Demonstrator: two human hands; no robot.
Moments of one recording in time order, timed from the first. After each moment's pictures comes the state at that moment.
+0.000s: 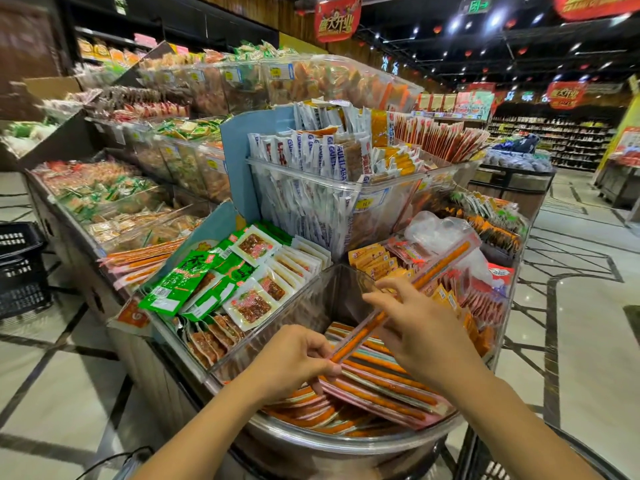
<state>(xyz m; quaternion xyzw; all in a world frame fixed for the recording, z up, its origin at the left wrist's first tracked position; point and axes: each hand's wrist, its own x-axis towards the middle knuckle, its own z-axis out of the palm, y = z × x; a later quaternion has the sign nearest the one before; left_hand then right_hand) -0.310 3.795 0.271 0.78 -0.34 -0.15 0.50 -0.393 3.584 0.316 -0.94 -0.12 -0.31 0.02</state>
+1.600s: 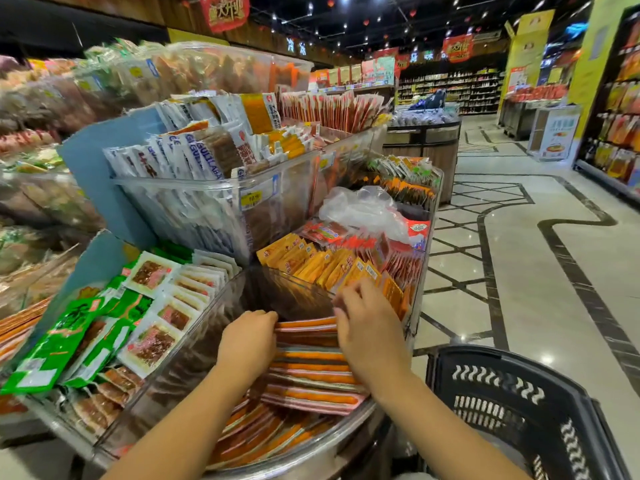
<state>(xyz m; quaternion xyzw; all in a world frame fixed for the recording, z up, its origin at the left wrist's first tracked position) -0.245 3.697 0.237 0.93 -0.34 0.12 0.02 -0.397 3.552 0.261 -0.90 0.14 -0.38 0.17</state>
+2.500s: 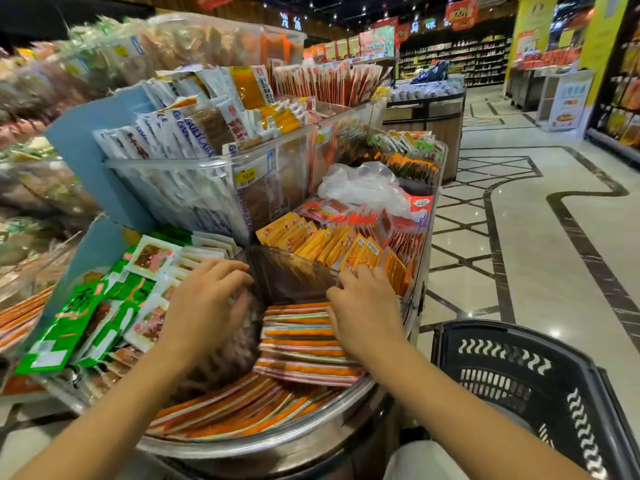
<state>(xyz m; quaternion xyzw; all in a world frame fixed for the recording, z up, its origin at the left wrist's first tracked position) -0.250 3.759 0.287 0.83 -0.45 0.31 0.11 -0.393 3.559 0.262 -0.95 0.11 -0.30 -0.04</state>
